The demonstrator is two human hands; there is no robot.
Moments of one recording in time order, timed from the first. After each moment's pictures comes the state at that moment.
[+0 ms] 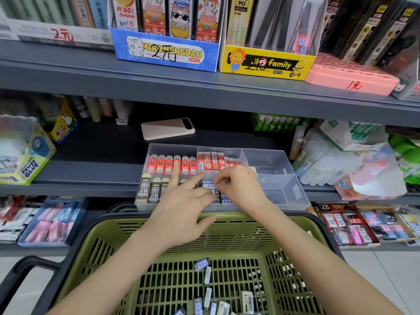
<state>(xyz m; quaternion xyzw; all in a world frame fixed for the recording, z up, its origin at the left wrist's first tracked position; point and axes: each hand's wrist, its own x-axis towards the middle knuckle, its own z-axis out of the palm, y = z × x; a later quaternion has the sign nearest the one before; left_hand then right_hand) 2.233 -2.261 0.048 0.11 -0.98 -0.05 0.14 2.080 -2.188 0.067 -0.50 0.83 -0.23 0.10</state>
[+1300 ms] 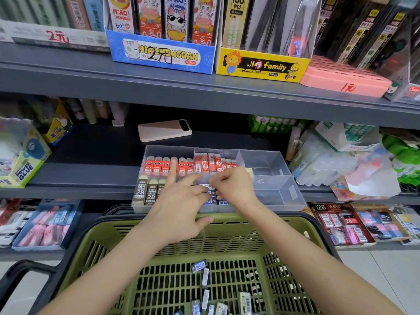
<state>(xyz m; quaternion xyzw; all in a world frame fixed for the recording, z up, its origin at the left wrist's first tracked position) 2.227 -2.267 0.053 0.11 -0.99 0.01 0.08 2.088 -2.197 0.062 -0.32 0.84 -0.38 0.20</state>
